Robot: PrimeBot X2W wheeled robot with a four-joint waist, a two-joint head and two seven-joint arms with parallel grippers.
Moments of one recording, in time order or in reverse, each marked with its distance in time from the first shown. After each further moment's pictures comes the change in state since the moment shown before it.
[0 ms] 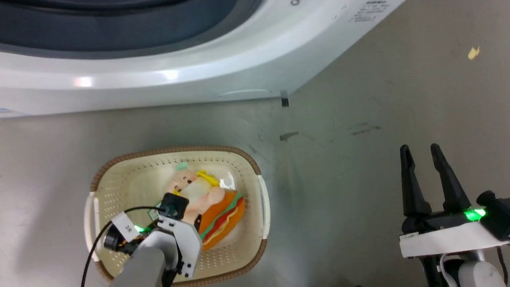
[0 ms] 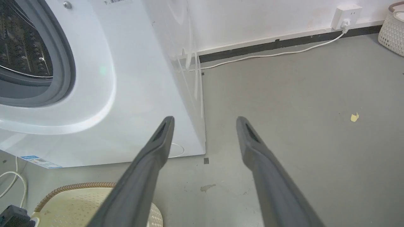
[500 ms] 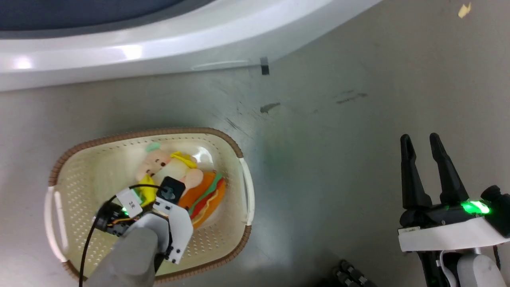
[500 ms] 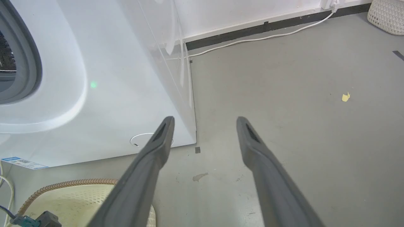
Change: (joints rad) left arm -0.144 0.032 -0.118 0.153 0.004 -0.007 0.056; right arm -0.029 0.000 0.023 -0.014 0.070 0.000 -0.030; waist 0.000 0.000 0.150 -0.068
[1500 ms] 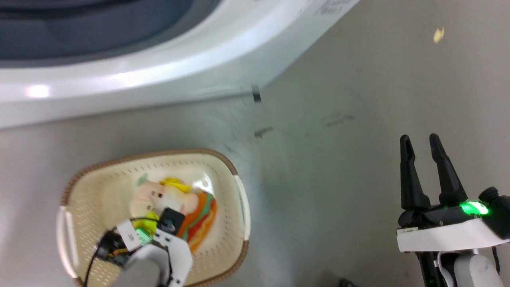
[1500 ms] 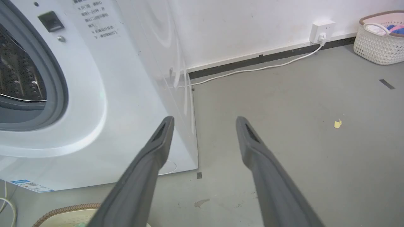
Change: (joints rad) left arm 0.026 -0.016 -0.103 0.160 -0.064 0.069 -0.182; right arm -0.004 0.000 0.008 0.019 -0.005 0.000 -0.032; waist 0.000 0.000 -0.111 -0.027
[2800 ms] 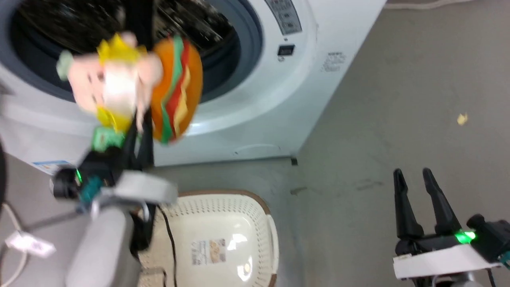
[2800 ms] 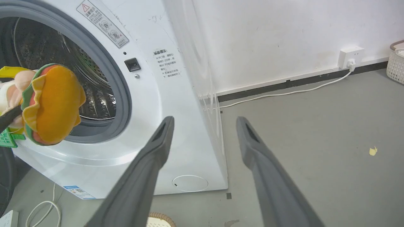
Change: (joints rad) left arm 0.261 0.038 0.437 -1.089 -0.041 0.054 -0.084; right arm 0.112 0.000 -0.007 0.030 -0.051 0.000 0.000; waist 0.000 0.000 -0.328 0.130
